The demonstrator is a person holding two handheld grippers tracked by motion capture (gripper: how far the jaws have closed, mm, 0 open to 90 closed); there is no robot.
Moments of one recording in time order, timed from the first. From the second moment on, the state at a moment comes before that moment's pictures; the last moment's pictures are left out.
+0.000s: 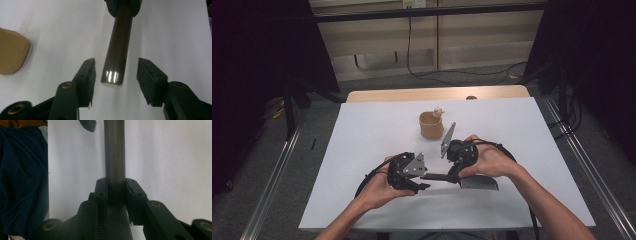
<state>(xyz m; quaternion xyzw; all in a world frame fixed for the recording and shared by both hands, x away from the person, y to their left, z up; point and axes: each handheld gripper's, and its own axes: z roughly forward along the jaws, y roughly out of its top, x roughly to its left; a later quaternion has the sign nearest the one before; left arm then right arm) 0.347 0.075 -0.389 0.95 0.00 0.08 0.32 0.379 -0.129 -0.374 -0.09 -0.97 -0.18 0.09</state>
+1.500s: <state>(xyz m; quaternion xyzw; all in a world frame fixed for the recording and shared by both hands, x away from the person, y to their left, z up) 0.347 0.064 -0.394 0.95 -0.03 0.08 0.30 0.385 -0.123 -0.383 -0.08 -0.97 -0.19 0.11</state>
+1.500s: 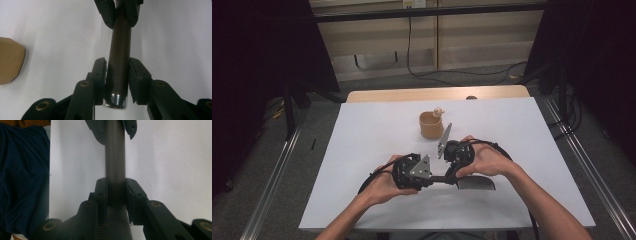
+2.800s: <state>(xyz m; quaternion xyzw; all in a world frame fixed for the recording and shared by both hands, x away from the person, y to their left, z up) 0.360 0.075 -0.406 0.95 0.03 0.04 0.32 0.388 -0.134 -0.367 -0.11 -0.96 -0.24 0.06</state>
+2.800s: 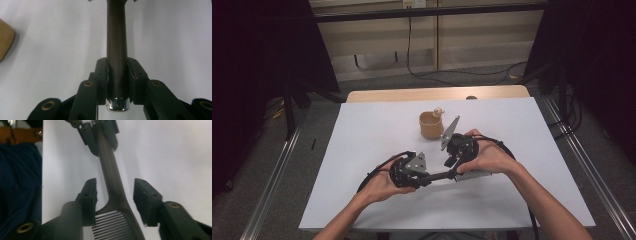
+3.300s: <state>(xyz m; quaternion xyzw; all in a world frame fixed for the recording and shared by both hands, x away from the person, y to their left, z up) 0.368 0.093 -0.408 0.93 0.08 0.04 0.35 0.383 -0.168 -0.343 -0.21 -0.91 -0.35 -0.02</state>
